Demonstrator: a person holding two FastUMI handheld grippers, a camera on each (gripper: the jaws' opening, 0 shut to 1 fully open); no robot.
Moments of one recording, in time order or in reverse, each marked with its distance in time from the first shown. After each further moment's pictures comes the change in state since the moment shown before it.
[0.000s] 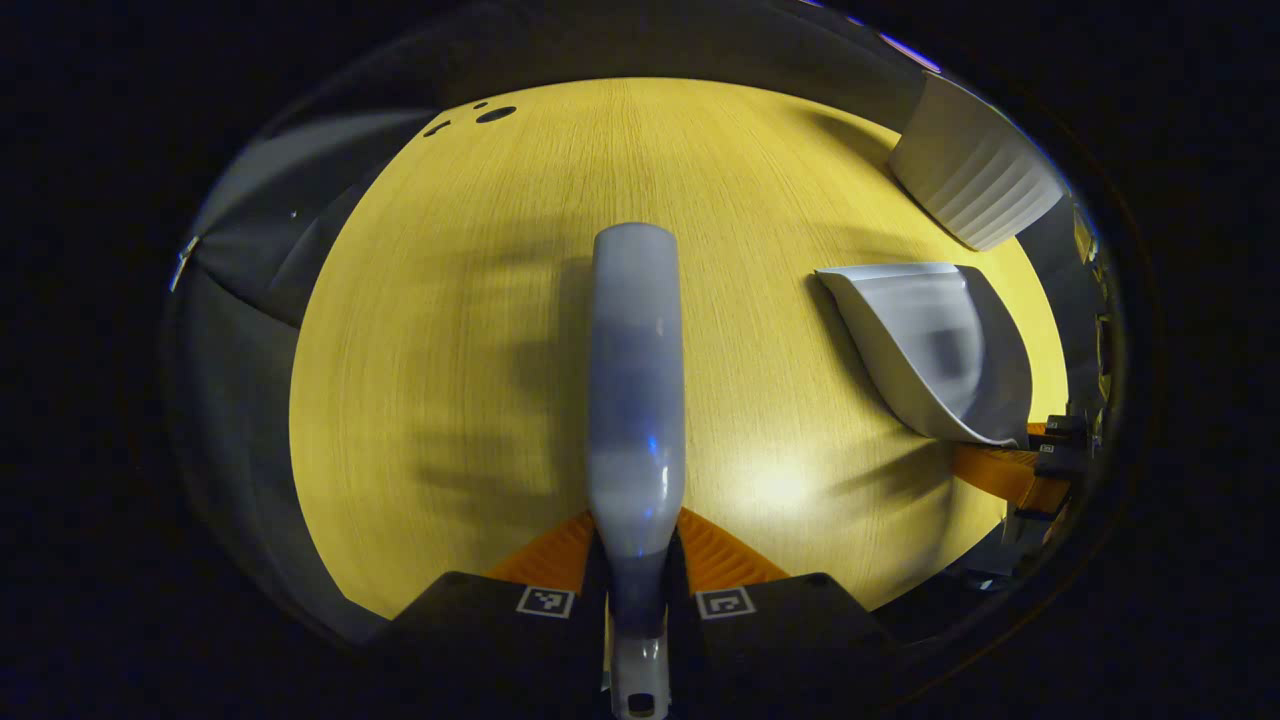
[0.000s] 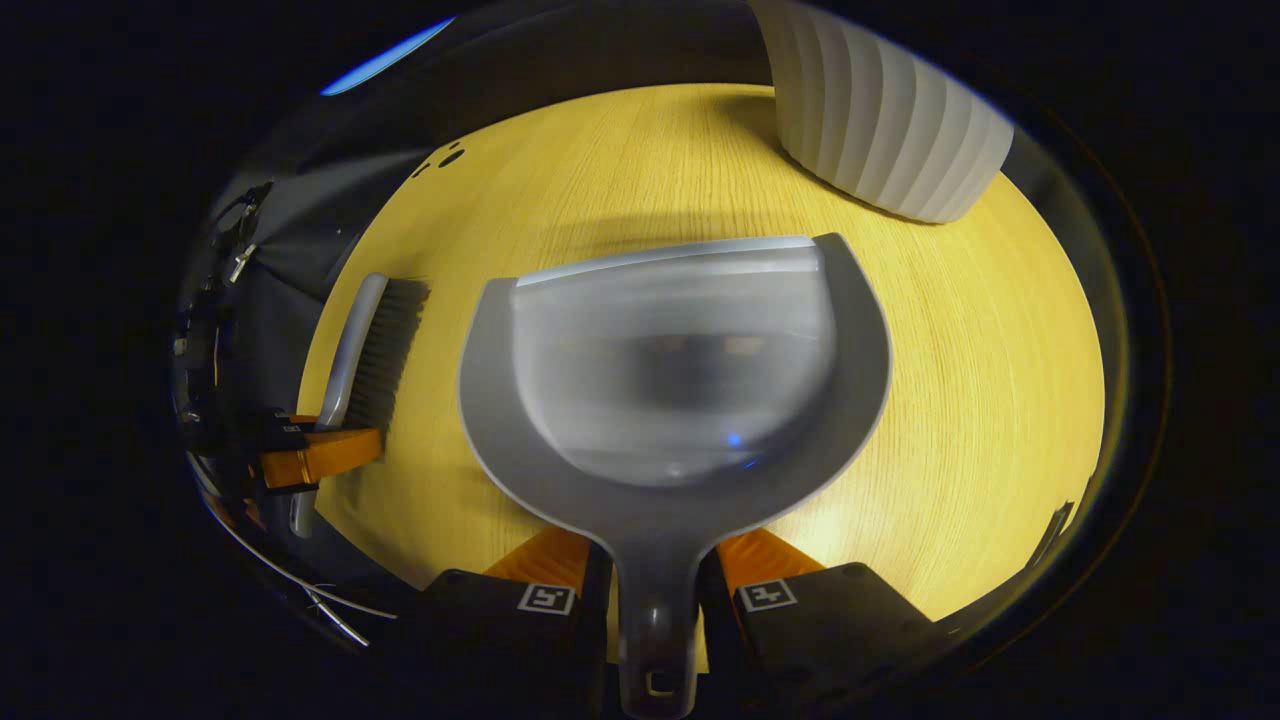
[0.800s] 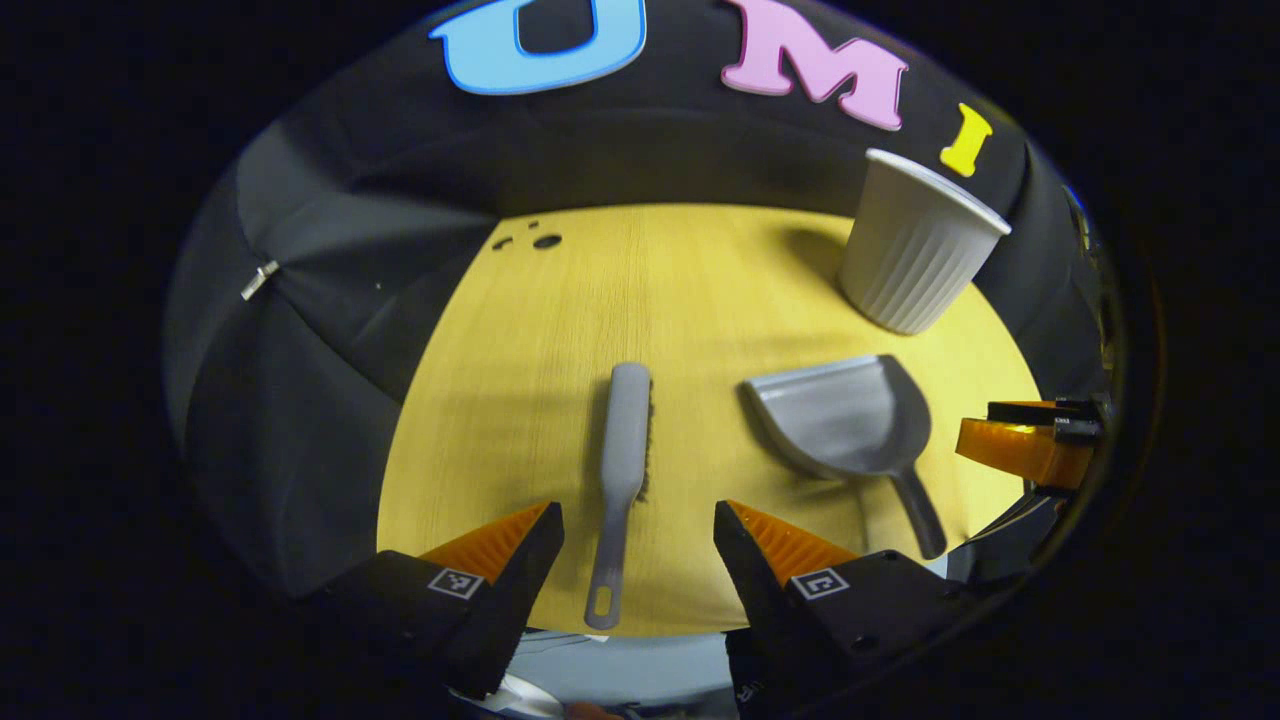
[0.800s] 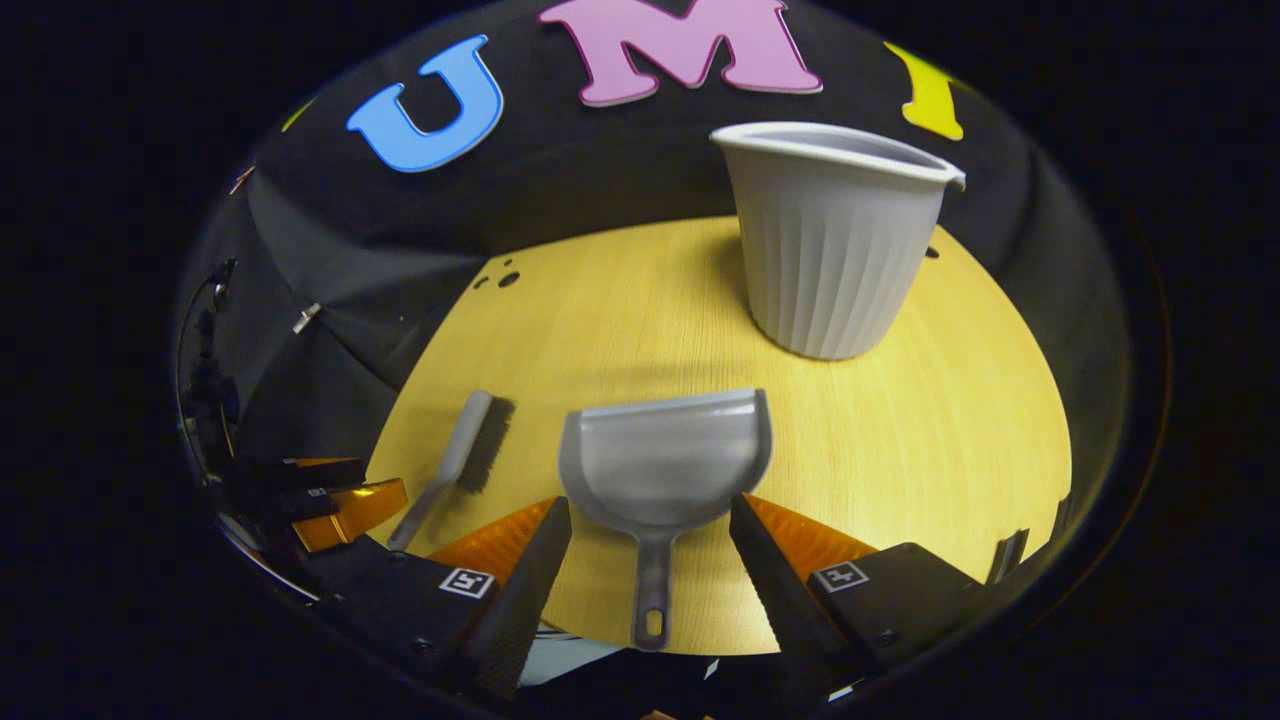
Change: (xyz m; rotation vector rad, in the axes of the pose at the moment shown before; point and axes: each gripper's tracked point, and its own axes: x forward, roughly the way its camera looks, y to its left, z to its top) left arm -0.163 -0.032 0.018 -0.053 -0.448 0.072; right arm -0.159 0.001 0.070 -0.027 -0.431 0.050
